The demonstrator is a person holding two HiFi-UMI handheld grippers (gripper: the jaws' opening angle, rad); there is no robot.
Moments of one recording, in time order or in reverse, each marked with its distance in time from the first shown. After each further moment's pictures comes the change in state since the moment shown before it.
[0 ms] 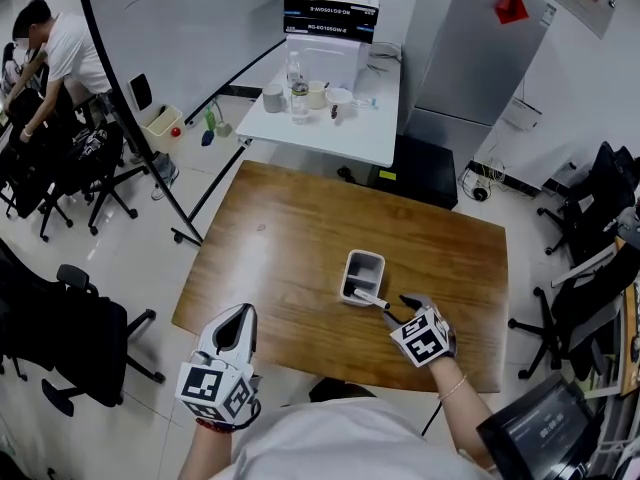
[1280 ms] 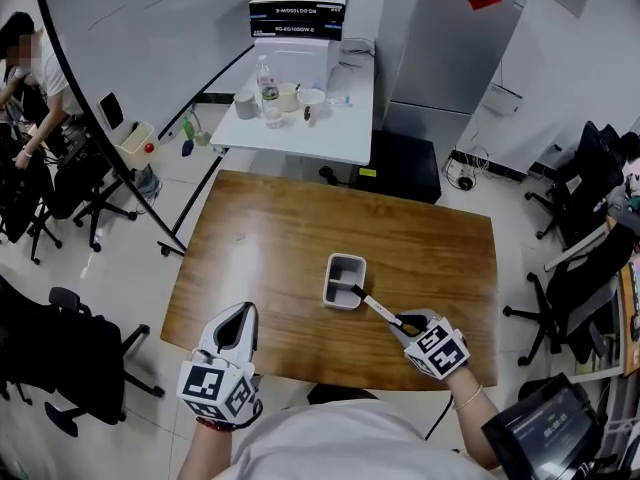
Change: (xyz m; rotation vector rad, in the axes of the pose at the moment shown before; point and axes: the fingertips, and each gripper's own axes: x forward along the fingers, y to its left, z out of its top) left arm 0.042 -0.035 0.007 0.036 0.016 -0.082; right arm -0.050 -0.007 -0.032 0.034 -0.043 0.115
